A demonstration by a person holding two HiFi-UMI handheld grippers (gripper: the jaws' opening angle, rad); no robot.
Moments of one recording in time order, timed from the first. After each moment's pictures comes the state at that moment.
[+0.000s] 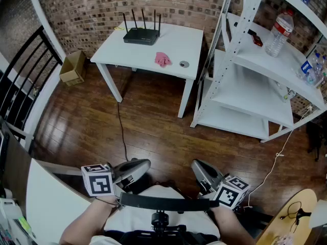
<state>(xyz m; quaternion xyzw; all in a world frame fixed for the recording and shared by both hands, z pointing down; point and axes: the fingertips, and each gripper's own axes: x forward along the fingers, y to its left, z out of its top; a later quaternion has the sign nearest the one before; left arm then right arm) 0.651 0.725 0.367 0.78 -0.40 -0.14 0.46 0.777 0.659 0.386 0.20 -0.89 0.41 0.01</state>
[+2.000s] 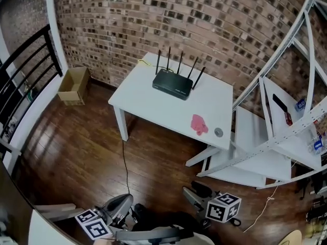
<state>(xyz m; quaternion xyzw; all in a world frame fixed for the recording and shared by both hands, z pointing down) 0.211 0.624 0.378 0.71 -0.53 -0.26 0.38 0.361 0.484 0.403 0.18 -0.91 0.31 0.21</state>
